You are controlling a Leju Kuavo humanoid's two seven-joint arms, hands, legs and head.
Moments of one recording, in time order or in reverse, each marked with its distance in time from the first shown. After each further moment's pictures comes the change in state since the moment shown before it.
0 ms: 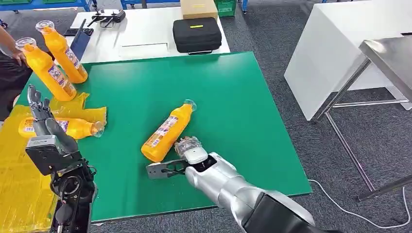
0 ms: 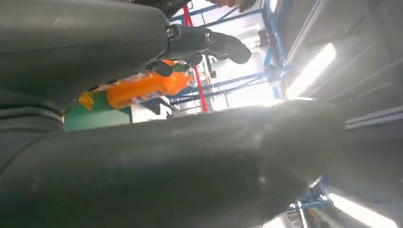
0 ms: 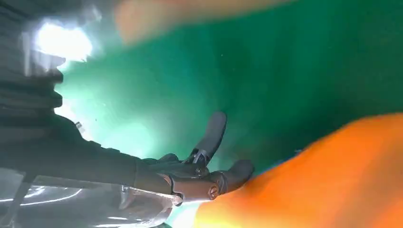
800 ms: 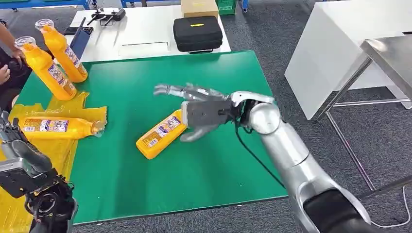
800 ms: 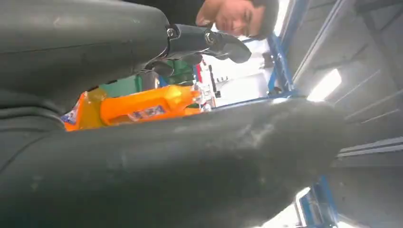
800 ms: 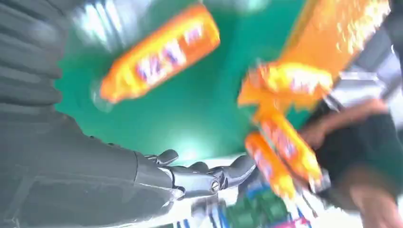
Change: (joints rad) left arm 0.115 0.154 0.024 -0.078 0.173 0.067 -0.057; right arm -0.012 -0.405 -0.357 -1.039 -0.697 0.558 -0.383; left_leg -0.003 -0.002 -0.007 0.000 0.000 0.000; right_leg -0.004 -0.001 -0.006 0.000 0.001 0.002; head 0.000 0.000
